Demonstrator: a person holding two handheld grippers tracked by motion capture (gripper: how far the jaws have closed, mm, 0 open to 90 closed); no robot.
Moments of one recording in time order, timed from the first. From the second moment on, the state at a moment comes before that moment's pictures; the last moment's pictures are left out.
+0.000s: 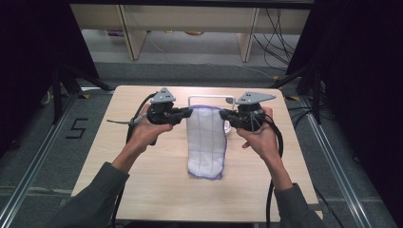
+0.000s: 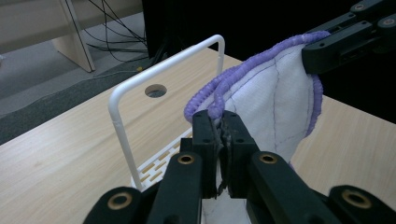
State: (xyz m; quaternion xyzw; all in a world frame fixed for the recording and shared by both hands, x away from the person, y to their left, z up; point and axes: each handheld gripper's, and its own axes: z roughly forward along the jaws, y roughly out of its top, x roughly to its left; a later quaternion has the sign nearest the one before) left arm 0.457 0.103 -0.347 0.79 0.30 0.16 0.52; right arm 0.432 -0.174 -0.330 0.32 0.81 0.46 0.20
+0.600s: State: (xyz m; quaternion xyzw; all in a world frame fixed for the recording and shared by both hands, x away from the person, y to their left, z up) left arm 0.477 0.100 -0.293 0.79 0.29 0.20 0.50; right arm 0.455 -0.170 -0.283 0.32 0.79 0.47 0.22
